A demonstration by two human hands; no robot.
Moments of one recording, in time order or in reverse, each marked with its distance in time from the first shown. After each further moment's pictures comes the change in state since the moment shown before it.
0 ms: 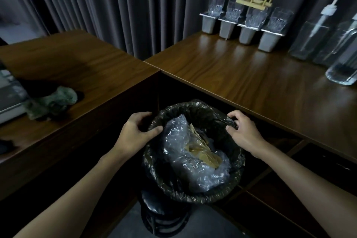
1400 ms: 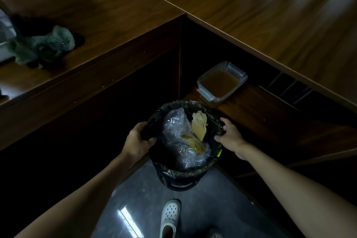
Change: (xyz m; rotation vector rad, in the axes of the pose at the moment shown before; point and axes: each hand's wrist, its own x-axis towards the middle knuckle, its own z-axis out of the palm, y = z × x) left_hand -0.047 -0.141 0.058 -0.065 0.063 -0.462; right_hand 0.023 0.076 0.150 0.110 -0.384 0.280
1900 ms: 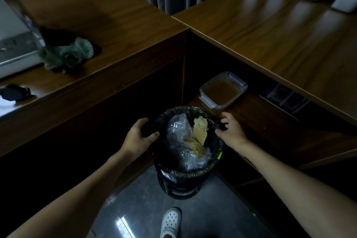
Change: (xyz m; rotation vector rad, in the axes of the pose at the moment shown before) left_hand -0.016 0.025 -0.026 0.039 -0.028 0.084; right_hand -0.008 -0.027 -0.012 -0.027 0.113 -0.128
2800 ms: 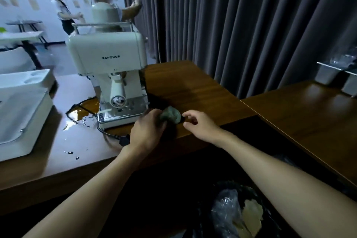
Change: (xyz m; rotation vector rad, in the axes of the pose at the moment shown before) left_hand 0.002 0.112 -0.216 0.435 0.610 0.242; right_hand 0.001 -0.336 0.105 -0.269 -0.449 -0.618
